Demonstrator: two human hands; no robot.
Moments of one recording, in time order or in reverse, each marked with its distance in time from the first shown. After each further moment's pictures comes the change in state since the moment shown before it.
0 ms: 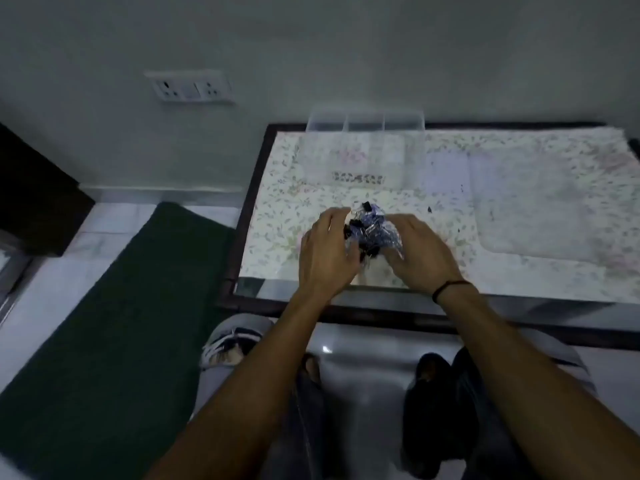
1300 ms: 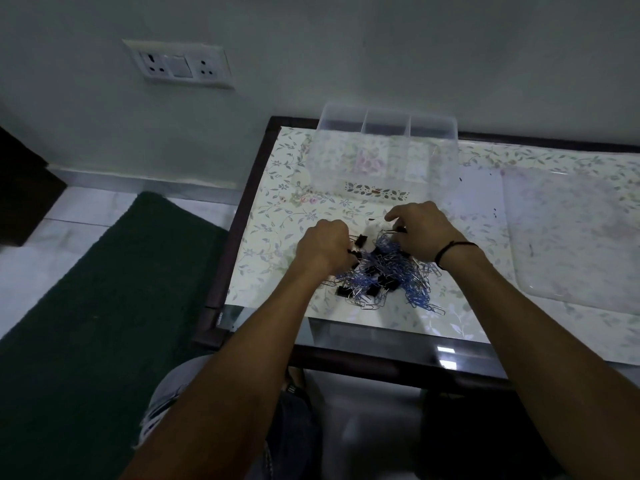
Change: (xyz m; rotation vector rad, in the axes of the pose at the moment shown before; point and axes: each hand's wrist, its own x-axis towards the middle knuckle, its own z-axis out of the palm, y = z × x) left_hand 0.098 -0.058 0.025 0.177 -0.498 -0.232; right_hand 0.134 0.023 0.031 -0.108 -0.289 0.092
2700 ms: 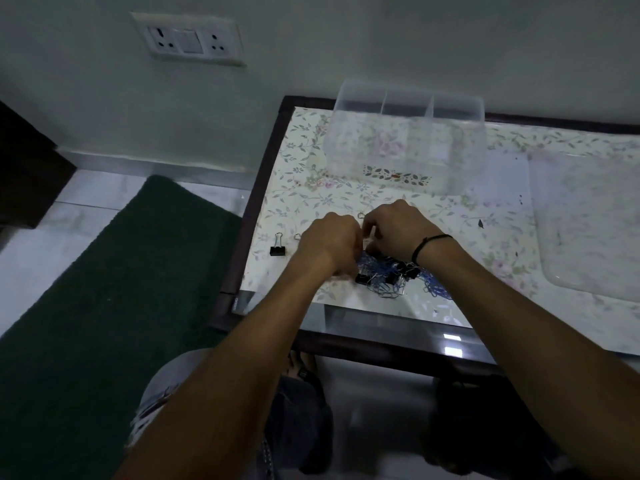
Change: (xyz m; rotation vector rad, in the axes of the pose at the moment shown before) left_hand -0.030 -0.012 -0.019 0.071 -0.136 0.051; right_hand 0.001 -0.060 0.028 -0.075 -0.134 -0.110
